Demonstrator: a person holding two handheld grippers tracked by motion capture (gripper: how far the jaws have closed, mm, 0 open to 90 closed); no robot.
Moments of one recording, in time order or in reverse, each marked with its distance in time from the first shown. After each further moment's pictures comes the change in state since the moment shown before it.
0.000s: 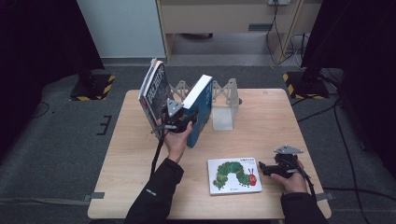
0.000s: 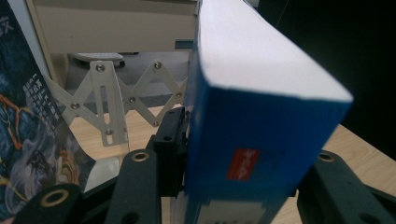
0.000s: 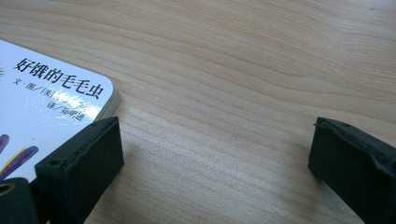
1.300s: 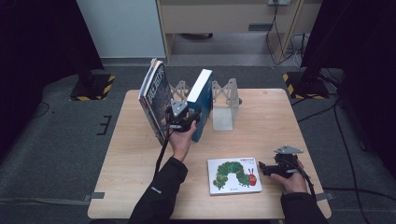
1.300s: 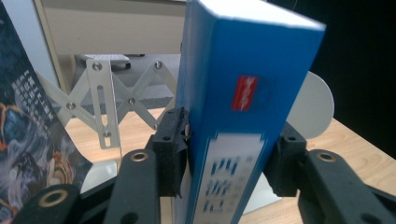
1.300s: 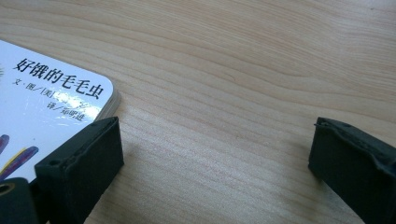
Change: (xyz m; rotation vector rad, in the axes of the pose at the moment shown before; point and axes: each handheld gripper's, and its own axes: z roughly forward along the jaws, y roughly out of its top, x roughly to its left) left arm -0.006 -0.006 0.015 -0.006 0.029 -0.003; right arm 0.000 0.000 0.000 0.000 0.000 -0.001
